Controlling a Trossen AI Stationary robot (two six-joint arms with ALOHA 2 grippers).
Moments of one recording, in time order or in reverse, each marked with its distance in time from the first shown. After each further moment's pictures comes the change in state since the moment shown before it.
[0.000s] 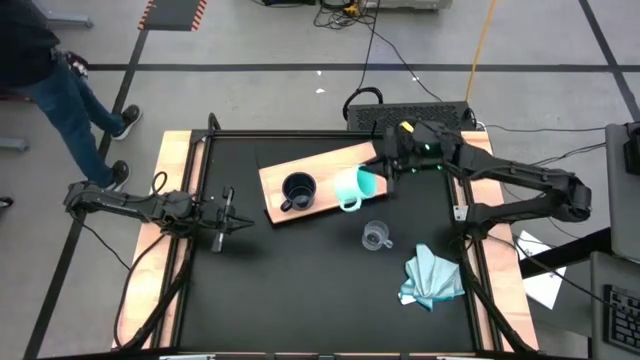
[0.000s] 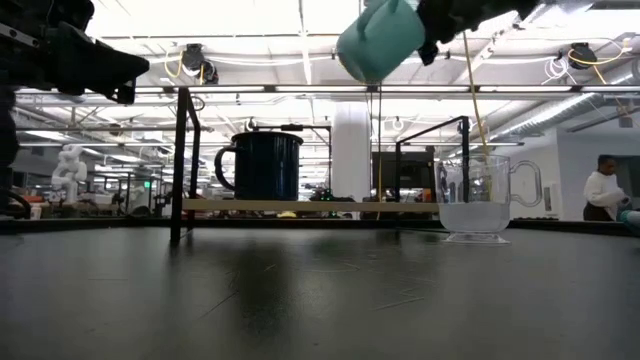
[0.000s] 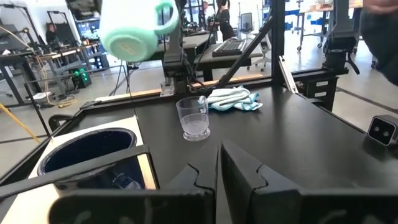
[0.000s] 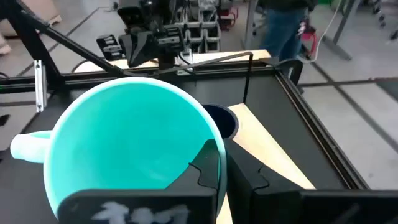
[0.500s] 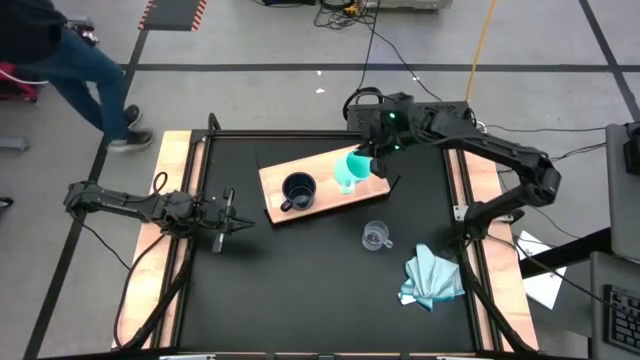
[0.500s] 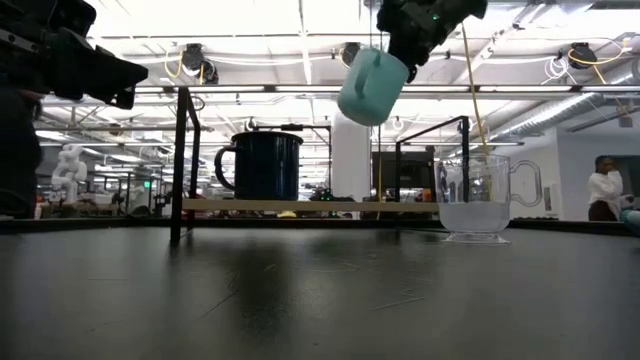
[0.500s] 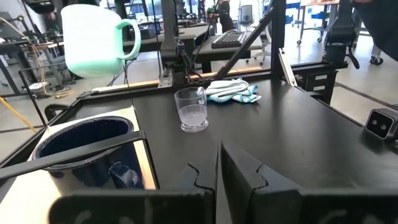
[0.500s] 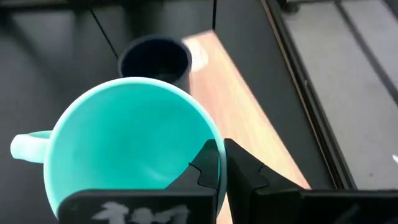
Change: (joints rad) left arm 0.000 0.000 0.000 -0.033 0.000 -0.020; right arm -0.141 0.326 0.394 -0.468 -0.008 -0.194
